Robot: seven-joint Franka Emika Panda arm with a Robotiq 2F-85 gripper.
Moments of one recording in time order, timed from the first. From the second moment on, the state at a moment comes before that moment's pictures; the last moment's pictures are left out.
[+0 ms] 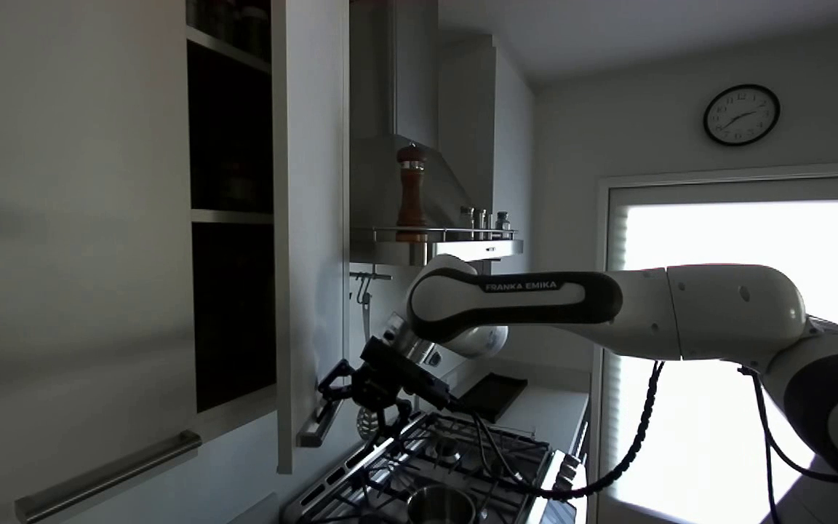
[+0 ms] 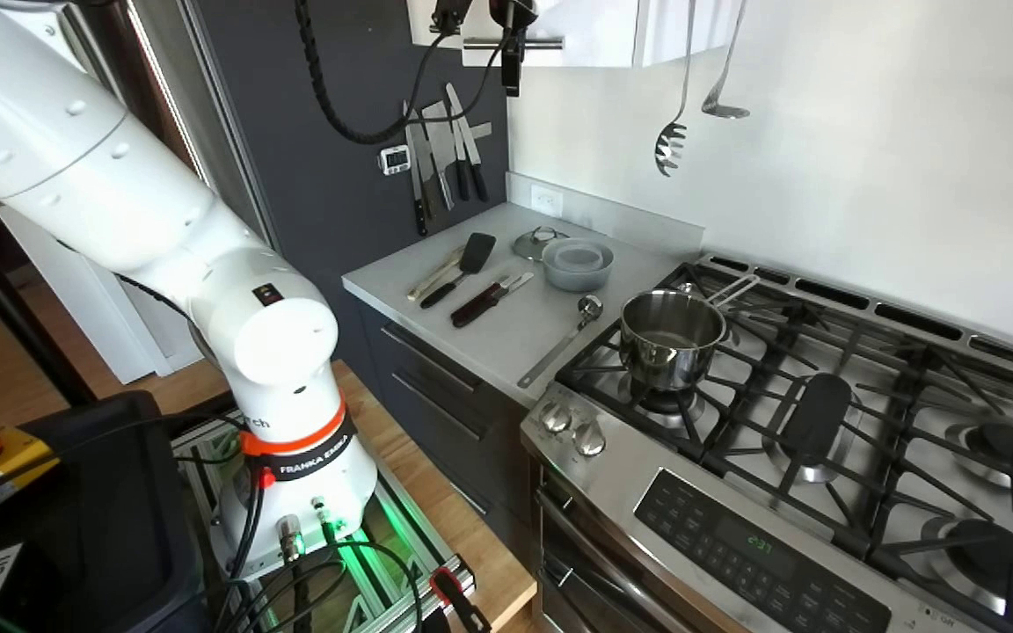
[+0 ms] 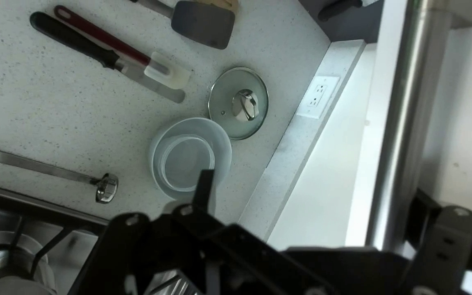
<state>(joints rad) 0.06 -0.44 0.07 -2.17 0.51 2.16 0.75</state>
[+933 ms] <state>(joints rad) 0.05 -0.56 0.05 -2.35 0.65 2.41 0.62</state>
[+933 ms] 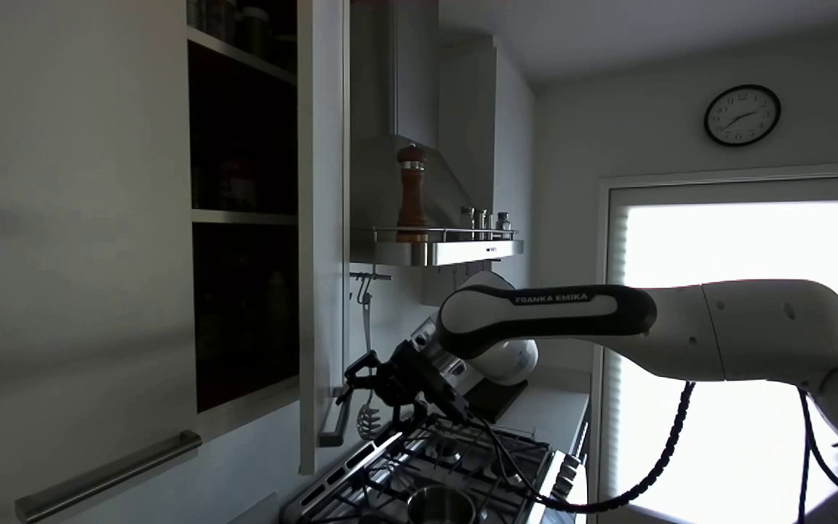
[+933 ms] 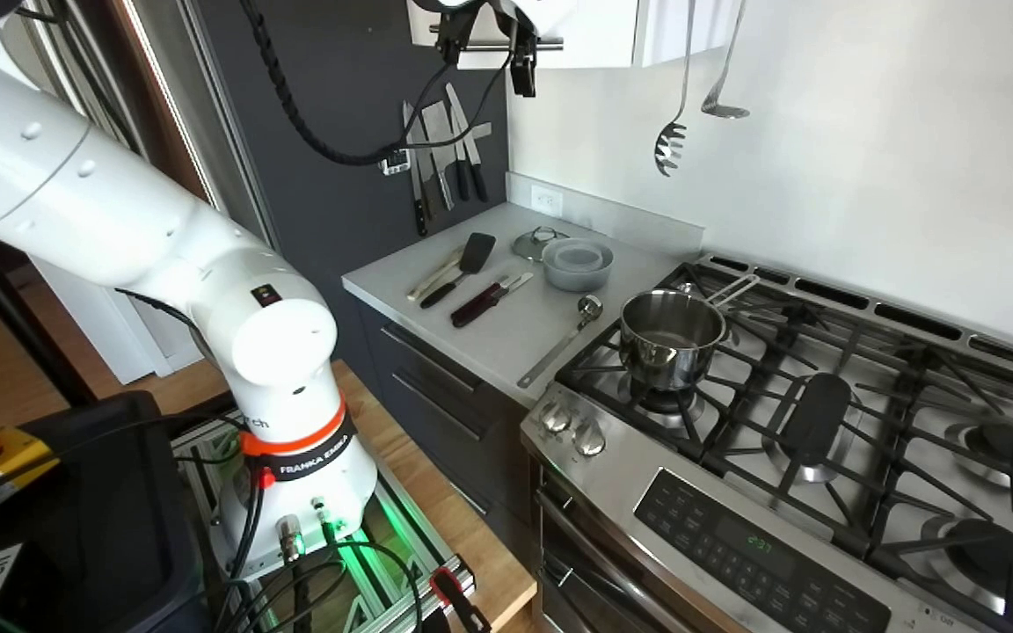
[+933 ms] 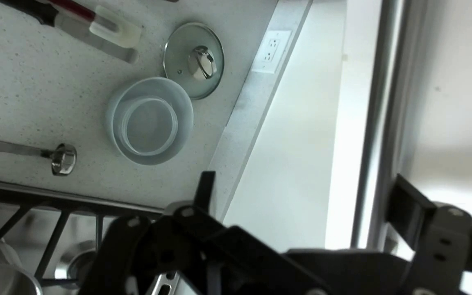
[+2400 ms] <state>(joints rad) 0.02 -0.59 0.13 -2.32 0.64 2.44 0.62</state>
